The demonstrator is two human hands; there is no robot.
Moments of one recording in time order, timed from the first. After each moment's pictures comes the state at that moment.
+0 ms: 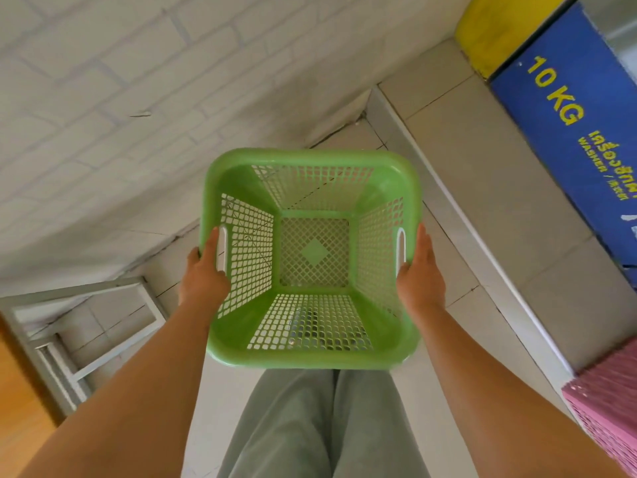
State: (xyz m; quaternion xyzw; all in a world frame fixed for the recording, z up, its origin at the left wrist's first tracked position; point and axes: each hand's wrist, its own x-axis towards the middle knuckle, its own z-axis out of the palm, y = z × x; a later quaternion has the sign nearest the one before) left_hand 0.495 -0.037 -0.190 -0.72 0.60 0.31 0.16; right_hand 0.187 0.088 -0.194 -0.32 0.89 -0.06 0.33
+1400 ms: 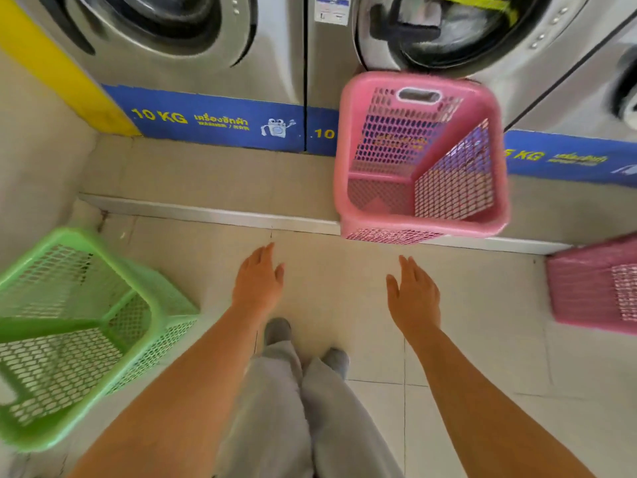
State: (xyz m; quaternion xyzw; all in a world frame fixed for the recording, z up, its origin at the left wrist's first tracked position) left_hand 0.122 0.439 -0.031 -0.24 0.92 0.26 0.16; right_hand 0.071 0.701 -0.020 -0.01 0.98 -0.10 0.19
